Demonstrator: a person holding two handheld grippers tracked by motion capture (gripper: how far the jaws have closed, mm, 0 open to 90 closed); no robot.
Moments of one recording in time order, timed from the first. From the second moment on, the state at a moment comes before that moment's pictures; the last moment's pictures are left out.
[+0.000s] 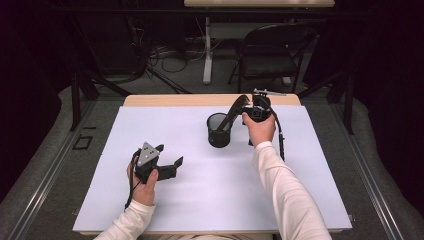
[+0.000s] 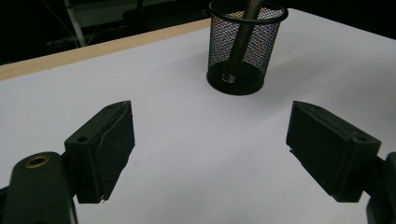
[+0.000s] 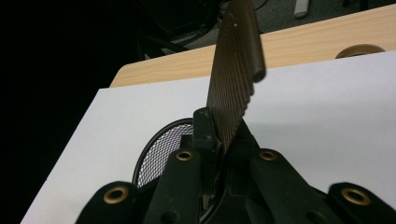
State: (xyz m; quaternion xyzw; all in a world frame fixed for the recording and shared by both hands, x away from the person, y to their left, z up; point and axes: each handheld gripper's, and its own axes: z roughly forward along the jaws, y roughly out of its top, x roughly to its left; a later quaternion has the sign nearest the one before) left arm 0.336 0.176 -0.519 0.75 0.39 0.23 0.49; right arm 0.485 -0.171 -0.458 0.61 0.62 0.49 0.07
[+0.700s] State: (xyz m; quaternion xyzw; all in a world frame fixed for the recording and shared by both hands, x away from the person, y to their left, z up) left arm 0.336 0.175 -0.519 0.75 0.39 0.23 0.49; right arm 0.485 -0.175 -0.459 0.61 0.62 0.49 0.07
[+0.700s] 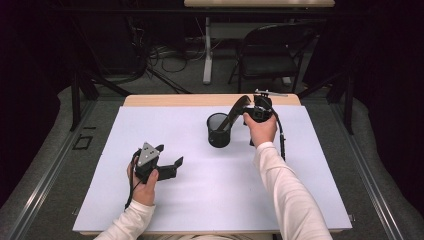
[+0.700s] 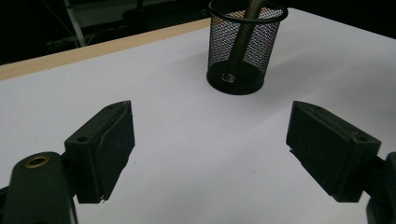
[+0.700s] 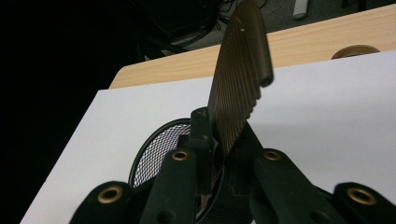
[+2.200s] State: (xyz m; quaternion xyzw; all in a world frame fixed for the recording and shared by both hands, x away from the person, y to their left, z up) left arm 0.336 0.175 -0.519 0.75 0.39 0.23 0.49; right arm 0.479 -0.166 -0.455 0.56 0.65 0.49 0.13
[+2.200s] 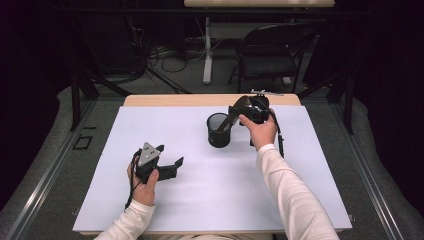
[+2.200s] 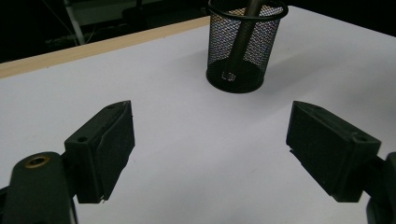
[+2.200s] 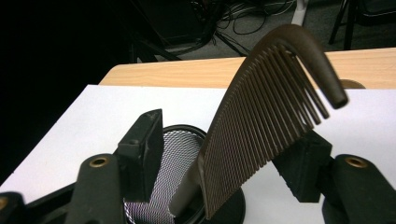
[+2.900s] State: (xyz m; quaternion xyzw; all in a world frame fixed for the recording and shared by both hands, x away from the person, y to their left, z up) left arm 0.336 0.174 -0.519 0.75 0.39 0.23 0.49; right arm 0.473 -0.168 -0.449 0.54 0.67 0.48 0.16
